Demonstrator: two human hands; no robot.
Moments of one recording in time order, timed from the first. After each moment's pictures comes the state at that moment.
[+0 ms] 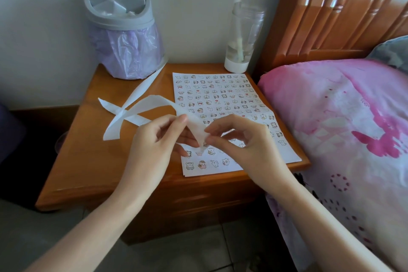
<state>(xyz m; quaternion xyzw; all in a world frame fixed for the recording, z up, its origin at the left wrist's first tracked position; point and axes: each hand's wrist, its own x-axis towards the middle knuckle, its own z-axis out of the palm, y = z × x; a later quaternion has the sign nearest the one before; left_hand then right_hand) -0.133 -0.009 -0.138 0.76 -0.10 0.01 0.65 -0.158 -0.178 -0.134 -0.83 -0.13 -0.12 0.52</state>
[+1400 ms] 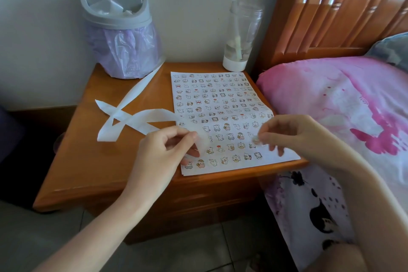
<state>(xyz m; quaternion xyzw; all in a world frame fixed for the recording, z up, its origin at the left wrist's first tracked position) -0.139 -0.014 -0.146 0.80 -0.10 -0.02 0.59 -0.167 -0.253 -0.104 -0.89 0.00 0.04 0.45</state>
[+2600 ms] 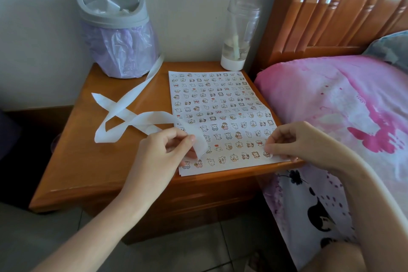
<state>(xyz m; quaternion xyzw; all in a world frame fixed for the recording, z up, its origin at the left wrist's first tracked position) -0.136 -0.014 -0.155 0.84 -0.11 -0.01 0.53 -0.163 -0.275 -0.120 -0.91 0.06 0.10 0.40</state>
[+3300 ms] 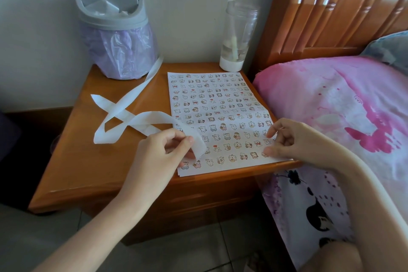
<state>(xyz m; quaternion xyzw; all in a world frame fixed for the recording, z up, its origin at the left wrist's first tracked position) -0.137 -0.014 -0.156 0.85 -0.11 -0.01 0.52 -0.161 -0.284 -0.126 -0.92 0.04 0.08 0.37</state>
